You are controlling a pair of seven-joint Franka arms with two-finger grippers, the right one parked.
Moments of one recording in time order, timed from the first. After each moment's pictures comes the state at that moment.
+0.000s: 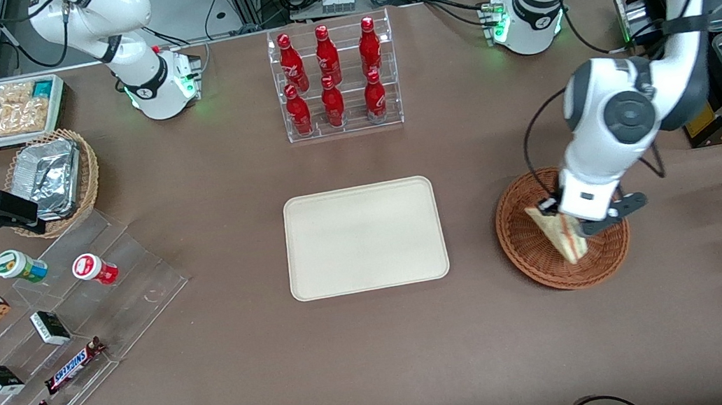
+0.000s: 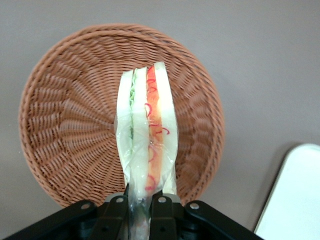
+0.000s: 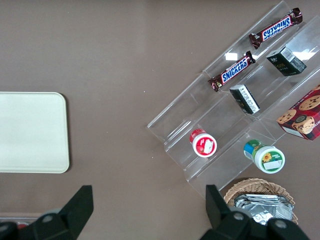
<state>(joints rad) -0.22 0.23 -0.09 -2.00 0.11 2.22 -0.64</state>
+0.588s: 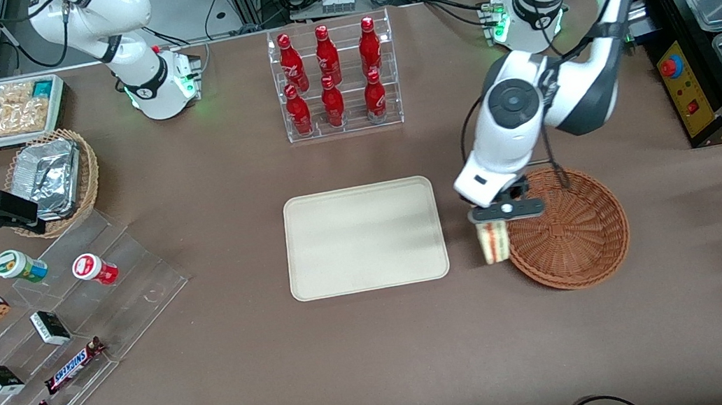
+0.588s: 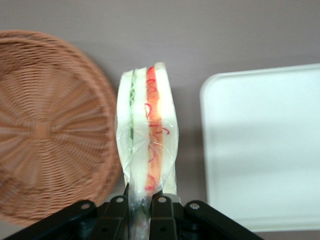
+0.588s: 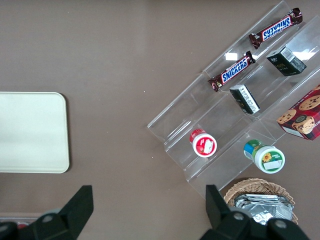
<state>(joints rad) -0.42 0.30 -0.11 -1.91 0.09 2.22 -0.48</state>
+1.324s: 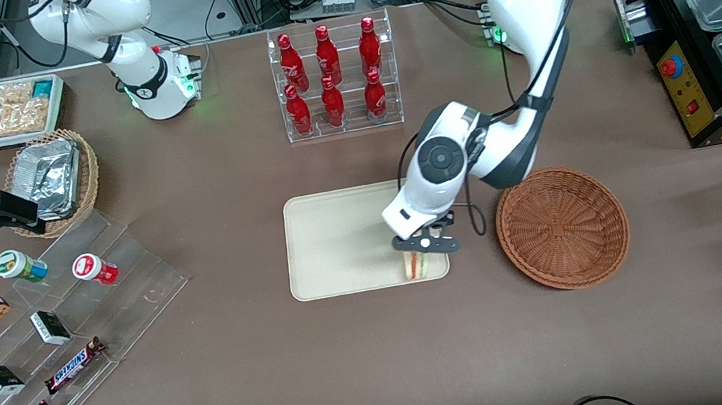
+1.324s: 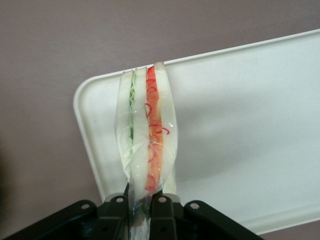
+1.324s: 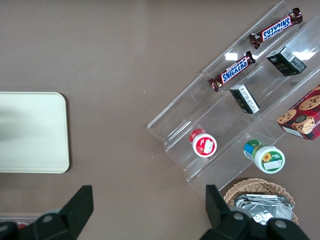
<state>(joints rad) -0.48 0.62 -0.19 -1.60 0.03 2.22 -0.47</state>
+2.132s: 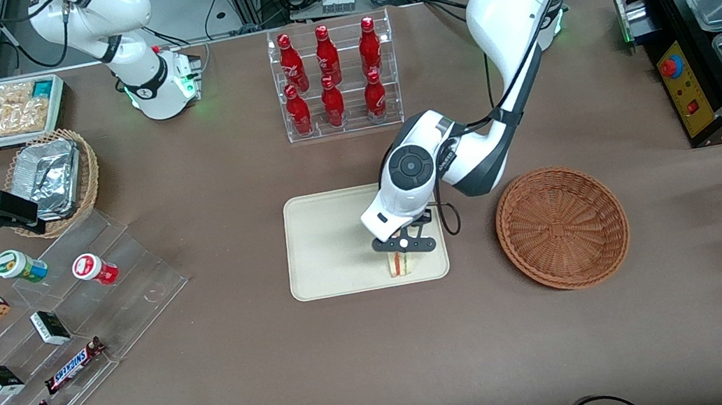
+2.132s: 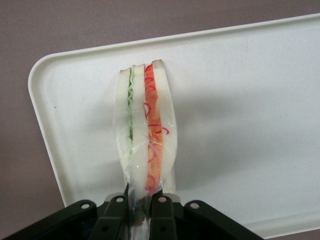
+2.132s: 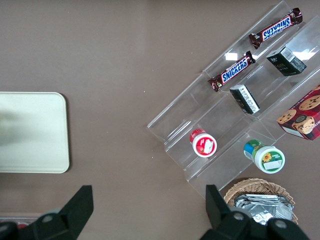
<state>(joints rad) -0.53 0.68 -0.19 -1.56 0.03 2.22 -0.56</state>
